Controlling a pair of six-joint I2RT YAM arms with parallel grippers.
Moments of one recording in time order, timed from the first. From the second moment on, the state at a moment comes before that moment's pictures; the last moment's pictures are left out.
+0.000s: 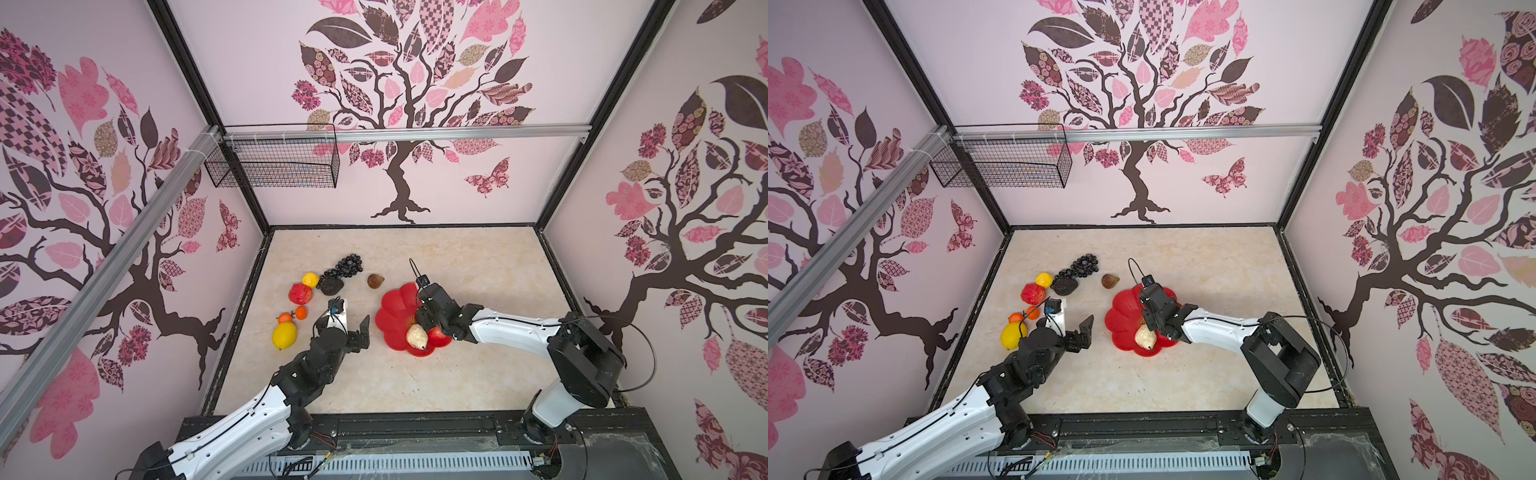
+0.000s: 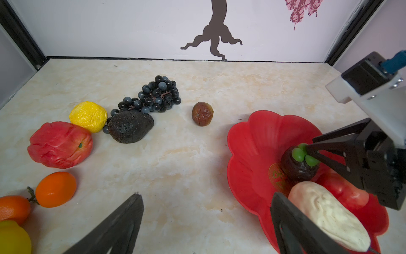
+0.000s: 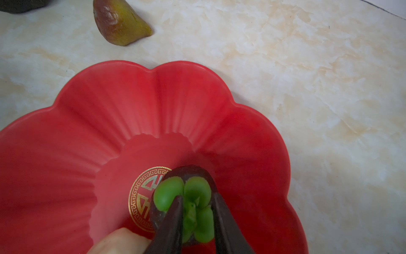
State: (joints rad) left arm -0.79 0.70 0.36 -0.06 -0.51 -0.32; right arm 0.81 1.62 0.92 -0.14 0.33 0.23
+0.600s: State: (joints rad) left arm -0.79 0.71 0.36 -0.05 -0.51 -0.32; right arm 0.81 1.58 0.91 -0.15 0.29 0.25
